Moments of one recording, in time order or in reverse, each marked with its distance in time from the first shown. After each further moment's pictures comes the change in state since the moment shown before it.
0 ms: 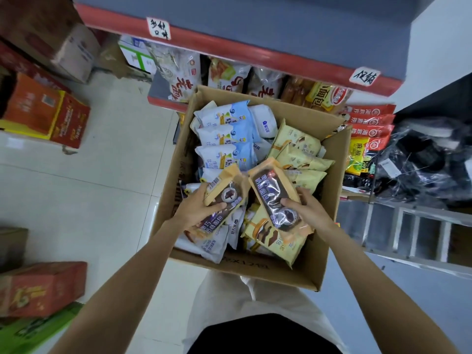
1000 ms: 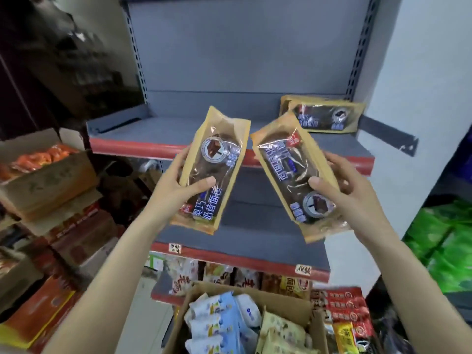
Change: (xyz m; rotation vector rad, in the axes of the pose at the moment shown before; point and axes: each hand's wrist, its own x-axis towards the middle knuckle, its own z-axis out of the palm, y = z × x) left_hand -0.161 0.341 -0.260 -0.489 0.530 0.896; right_hand -0.248 -0.309 -0.143 0.109 0.429 -1.278
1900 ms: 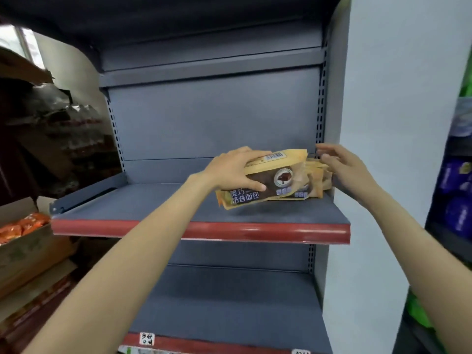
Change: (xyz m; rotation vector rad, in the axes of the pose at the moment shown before) left_hand 0.193 0.102 0.118 1.105 -0.340 0.510; right_hand 0.196 0.026 -0.099 -0.152 0.100 -0.124
